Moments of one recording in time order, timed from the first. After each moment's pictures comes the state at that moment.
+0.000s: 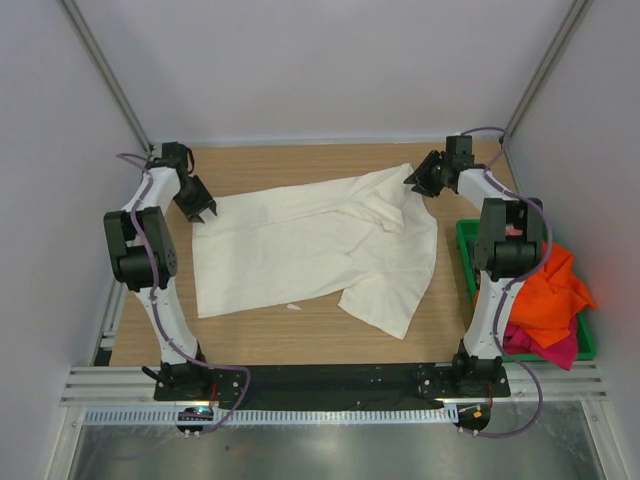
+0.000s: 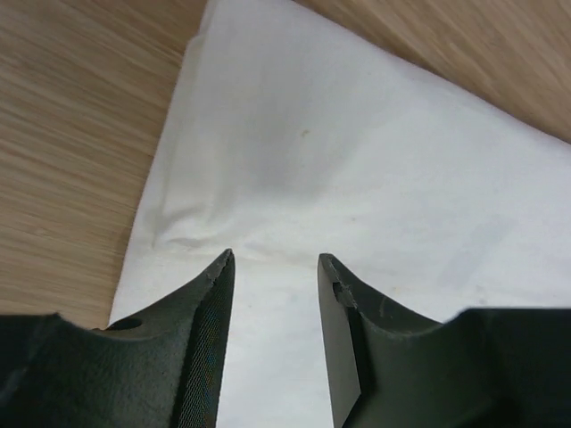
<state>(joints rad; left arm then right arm) 0.14 2.05 1.63 -0.79 0.05 -0.50 -0.02 2.05 1.52 -0.29 -0.30 0.67</state>
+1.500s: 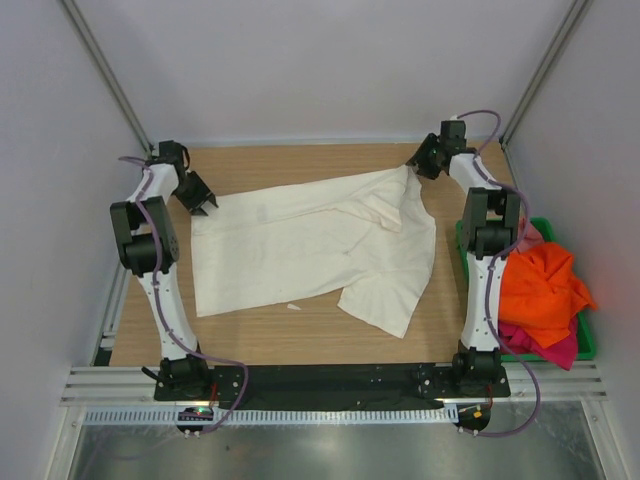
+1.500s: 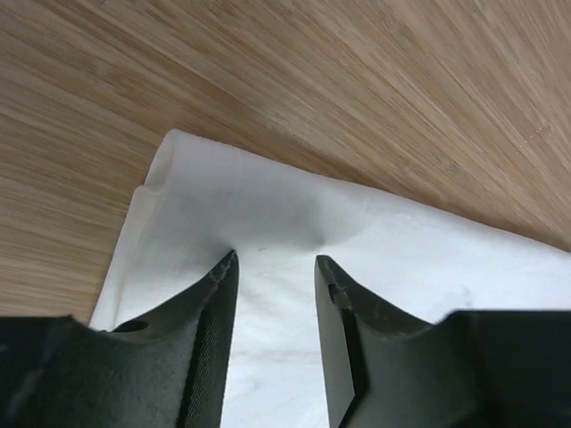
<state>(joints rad) 0.17 2.26 1.82 -0.73 0.17 -0.55 -0.03 2.44 1.98 -0.28 -0.20 0.61</state>
